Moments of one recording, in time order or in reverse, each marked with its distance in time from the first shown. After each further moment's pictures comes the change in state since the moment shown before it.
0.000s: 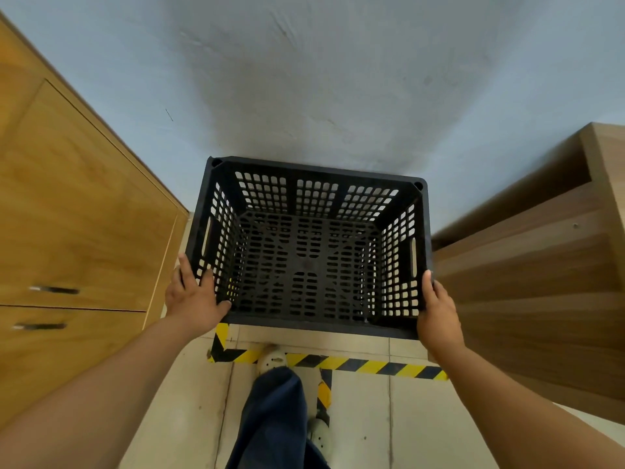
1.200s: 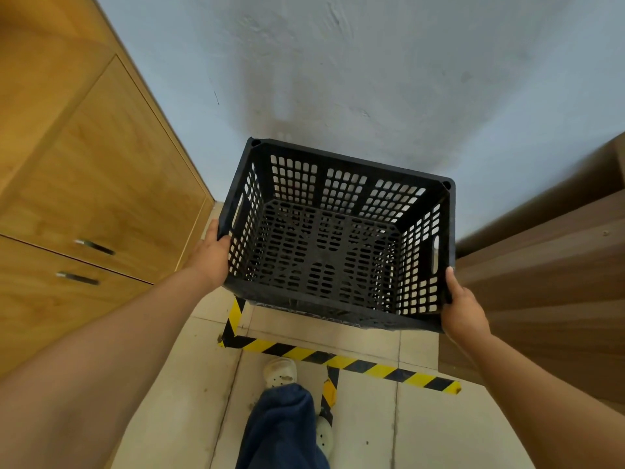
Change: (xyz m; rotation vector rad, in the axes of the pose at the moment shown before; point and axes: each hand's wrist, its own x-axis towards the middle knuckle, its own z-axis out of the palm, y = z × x) left_hand 0.000 -0.032 -0.003 -0.156 0.163 0.107; right_hand -0.016 -0.008 -0.010 -0.014 -0.091 0.078
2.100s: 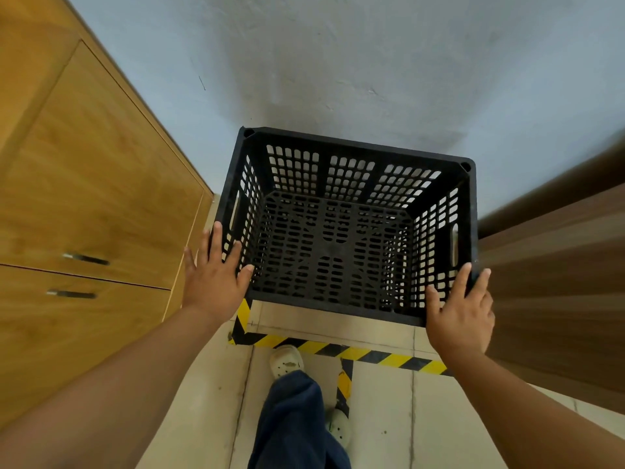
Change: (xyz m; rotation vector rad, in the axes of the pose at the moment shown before) left_hand 0.002 -0.007 0.037 0.242 0.172 0.082; right_hand 0.000 -0.017 0.056 -0.247 0.277 0.013
